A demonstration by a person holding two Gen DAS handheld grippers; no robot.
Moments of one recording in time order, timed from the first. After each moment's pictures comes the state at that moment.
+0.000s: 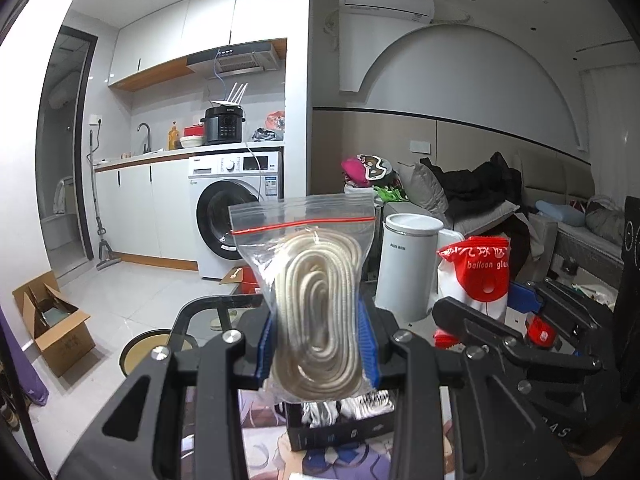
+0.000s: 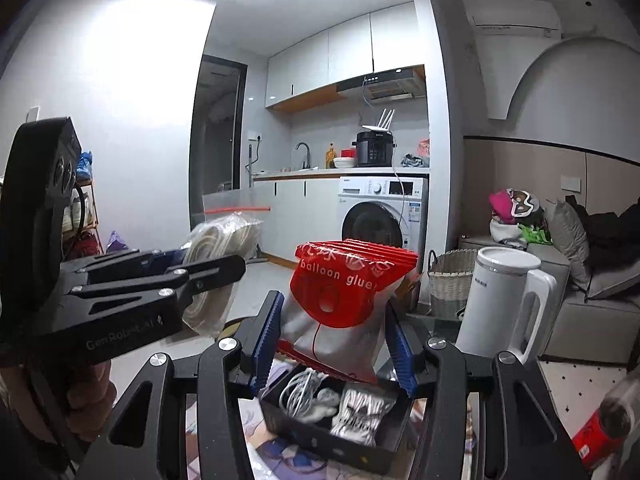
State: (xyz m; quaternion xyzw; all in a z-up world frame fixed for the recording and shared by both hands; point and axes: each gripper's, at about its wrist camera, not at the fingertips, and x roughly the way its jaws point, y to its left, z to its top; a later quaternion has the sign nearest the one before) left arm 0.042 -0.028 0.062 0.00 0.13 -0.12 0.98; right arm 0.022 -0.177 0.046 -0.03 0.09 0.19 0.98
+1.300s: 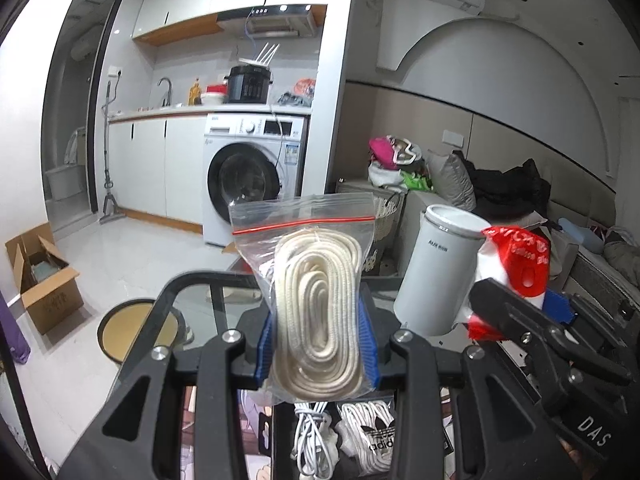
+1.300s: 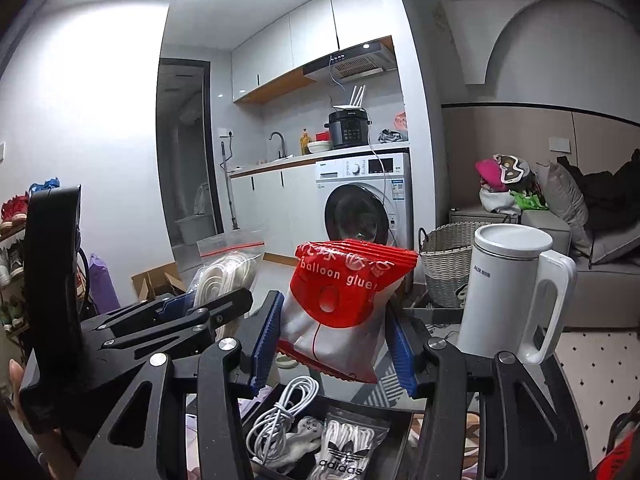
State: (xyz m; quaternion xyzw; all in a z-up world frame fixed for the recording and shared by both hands) left arm 0.152 -0.032 0.028 -0.06 0.19 -0.08 0.98; right arm 0.128 -0.189 0.043 0.02 0.14 0.16 0.98
